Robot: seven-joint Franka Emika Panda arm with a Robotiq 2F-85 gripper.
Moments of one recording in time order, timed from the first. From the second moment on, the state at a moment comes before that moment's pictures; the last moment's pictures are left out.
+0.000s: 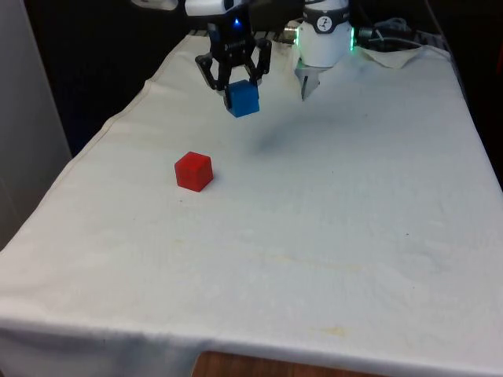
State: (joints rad) arm 0.06 0.15 -0.35 -2.33 0.21 2.46 -1.08
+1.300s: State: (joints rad) arm 0.05 0.44 -0.34 -1.95 0.27 2.34 -1.08
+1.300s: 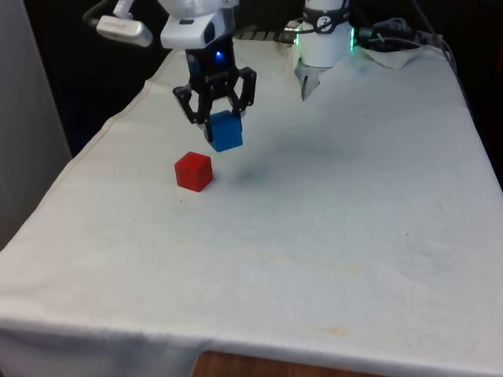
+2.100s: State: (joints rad) arm 0.02 0.53 -0.38 -1.86 0.34 2.33 -1.18
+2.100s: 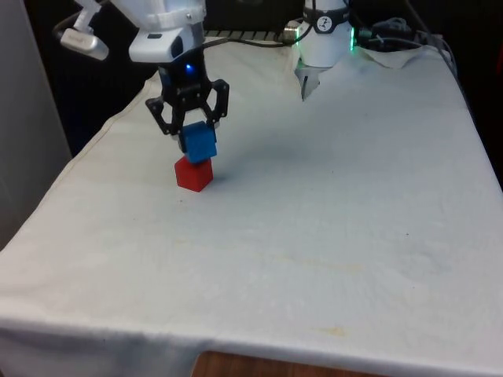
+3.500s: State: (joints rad) arm 0.02 0.57 -0.40 -1.84 0.35 2.33 -1.22
